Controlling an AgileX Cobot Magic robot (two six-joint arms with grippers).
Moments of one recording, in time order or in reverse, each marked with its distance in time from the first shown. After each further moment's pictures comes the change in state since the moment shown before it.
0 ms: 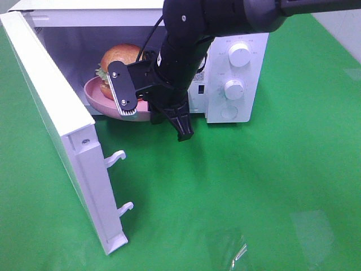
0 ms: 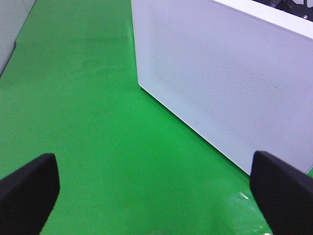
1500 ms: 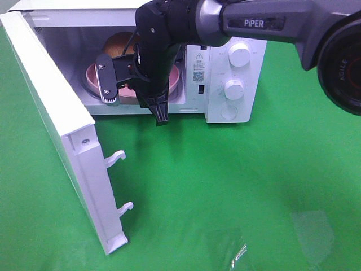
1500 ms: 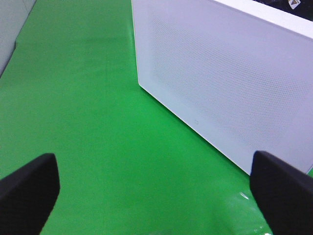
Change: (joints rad) left arm 0.000 0.000 0.000 0.001 0.000 0.000; right arm 0.004 0.247 -0.353 -0.151 0.029 0.159
